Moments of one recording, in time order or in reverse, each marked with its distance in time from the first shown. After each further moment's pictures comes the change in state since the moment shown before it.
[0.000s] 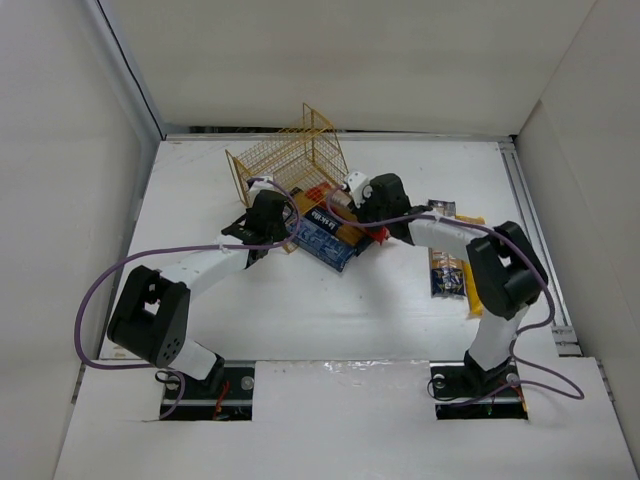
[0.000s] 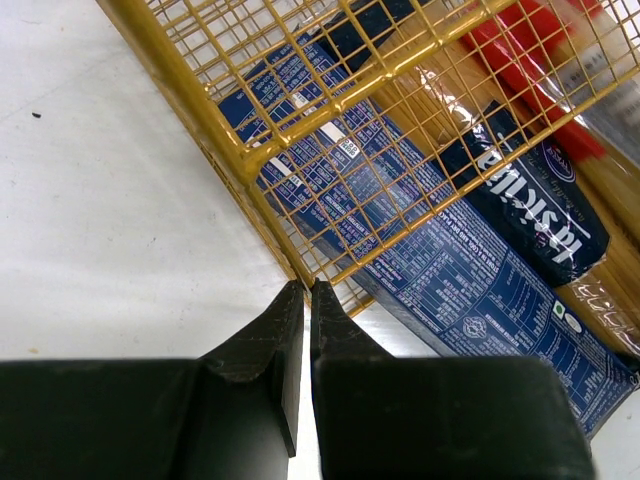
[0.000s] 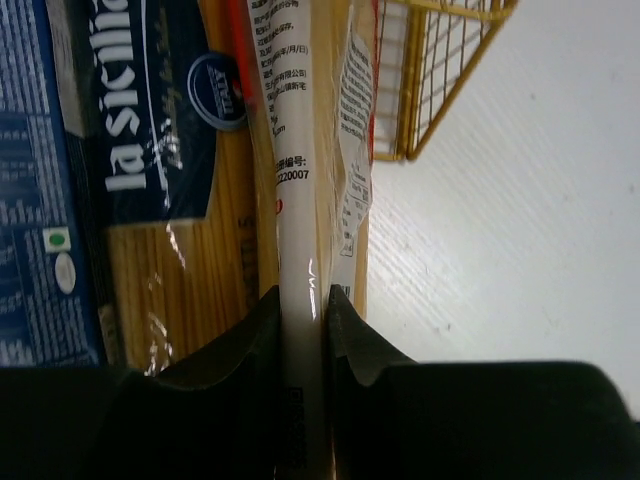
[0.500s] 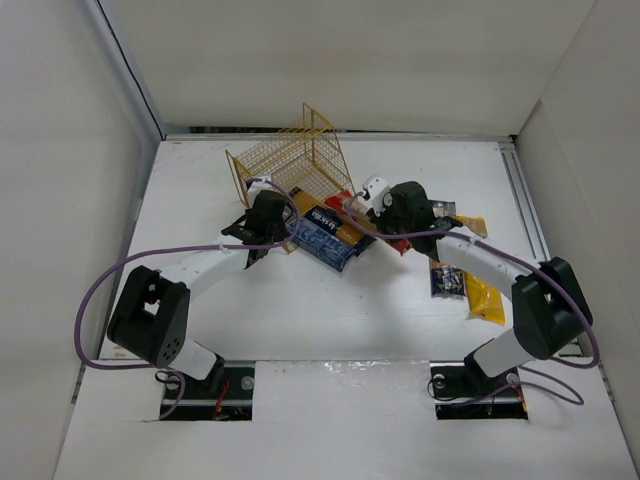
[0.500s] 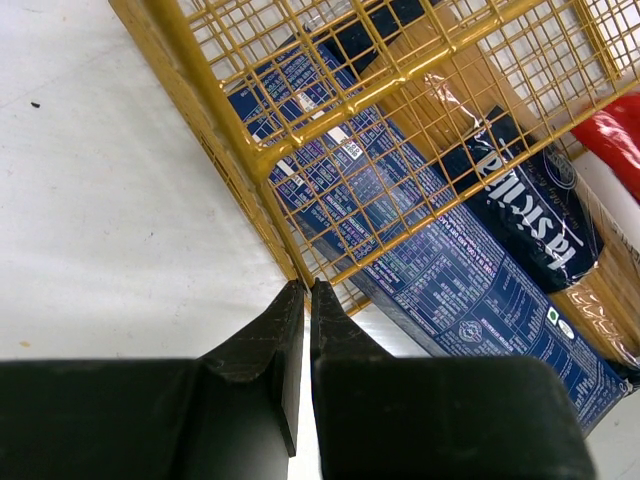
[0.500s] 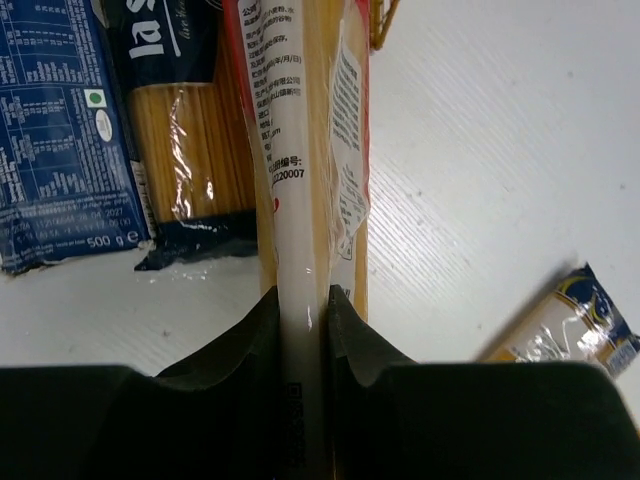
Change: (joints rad) left arm -0.001 -0.002 0.000 -0.006 -0.013 -0.035; right arm -0.005 -0.307 -0.145 -0.168 0.072 0.023
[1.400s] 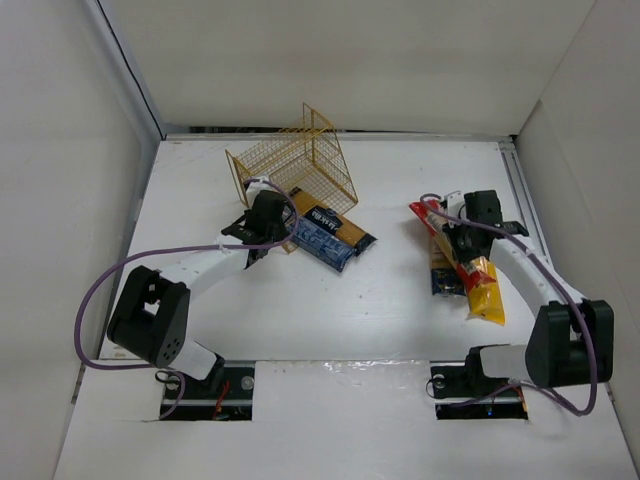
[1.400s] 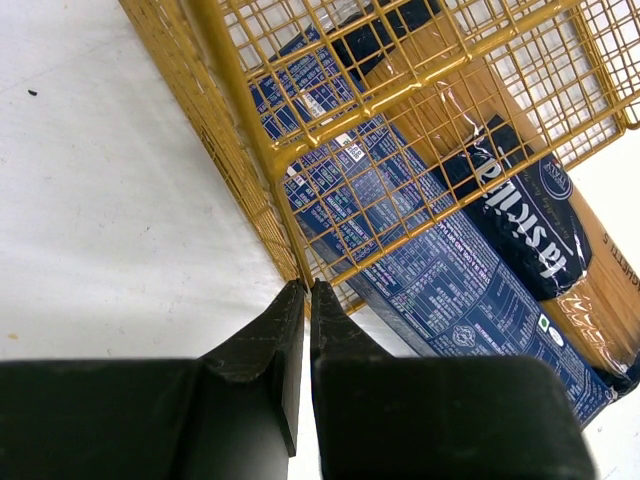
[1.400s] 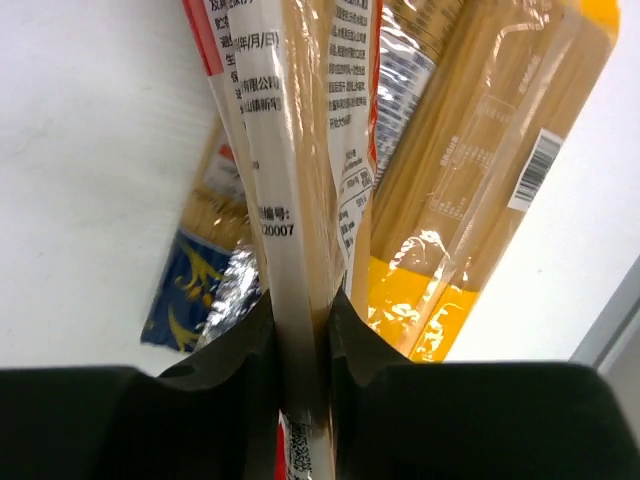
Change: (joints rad) left arm 0.001 -0.001 -0.001 -0.002 -0.007 -0.046; right arm -0.457 -0.158 -0.100 -0.426 0.008 0.007
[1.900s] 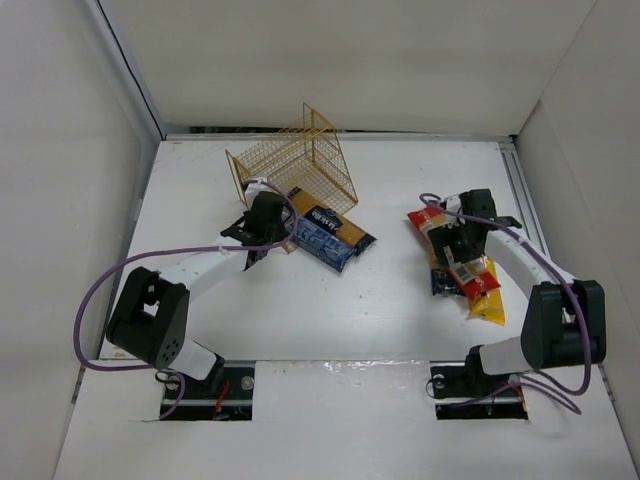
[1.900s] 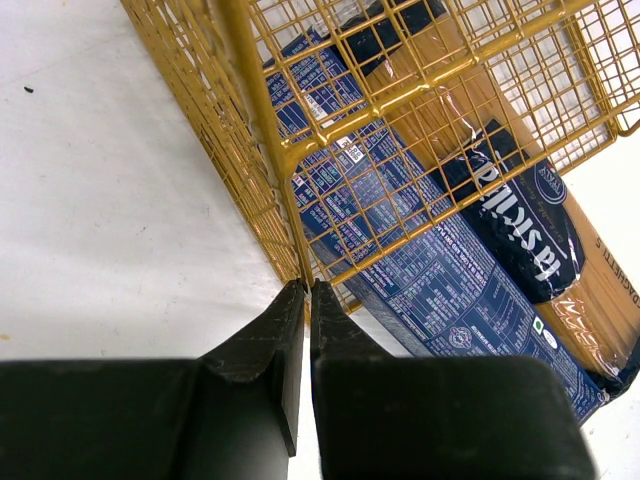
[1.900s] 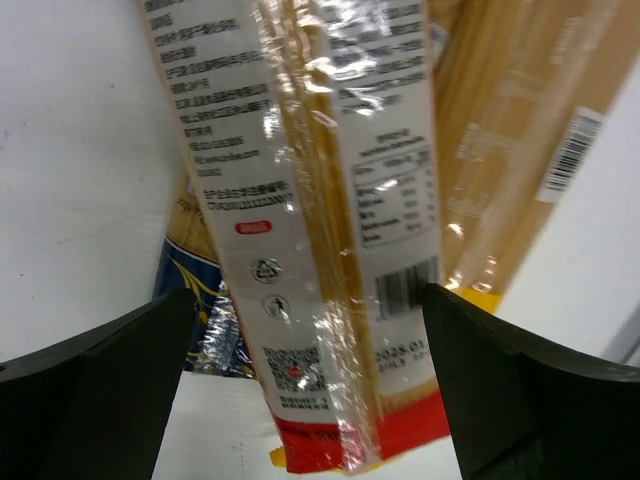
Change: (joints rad) left arm 0.002 -0.007 -0.017 0.022 0.004 -0.016; right arm 0.002 0.051 0.023 -0.030 0.061 0.054
